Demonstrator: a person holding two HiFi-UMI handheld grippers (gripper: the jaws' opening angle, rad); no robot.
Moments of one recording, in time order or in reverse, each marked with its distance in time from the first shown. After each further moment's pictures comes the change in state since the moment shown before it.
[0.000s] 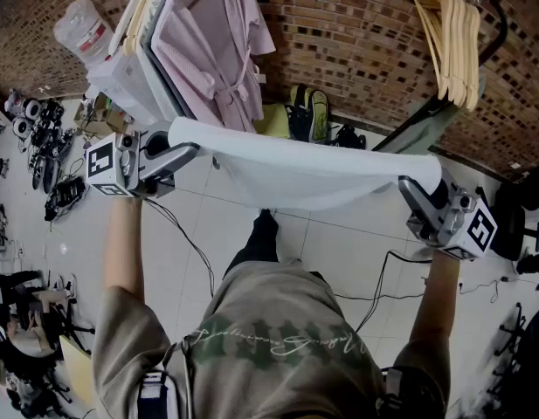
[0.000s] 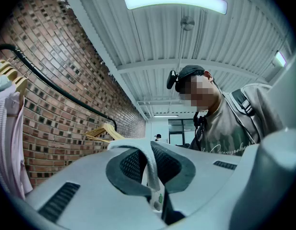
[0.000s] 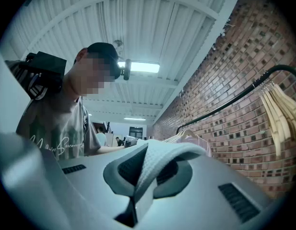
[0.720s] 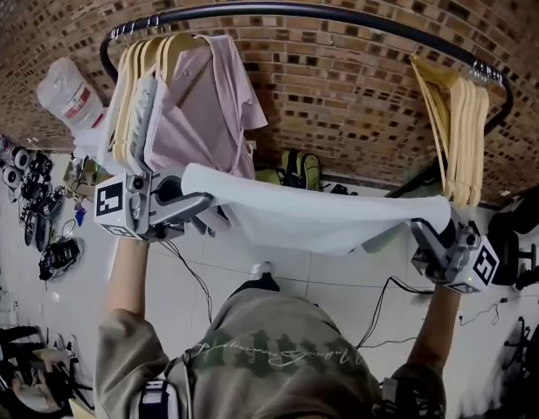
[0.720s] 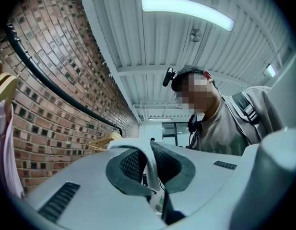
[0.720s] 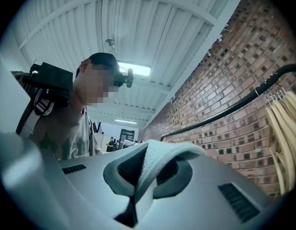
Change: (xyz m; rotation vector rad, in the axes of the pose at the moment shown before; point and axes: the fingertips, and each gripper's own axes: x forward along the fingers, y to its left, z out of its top) left arm -0.001 0.153 0.049 -0.012 -0.030 -0.109; right arm 0.066 -0.133 0.043 -0.079 -0.059 -0.080
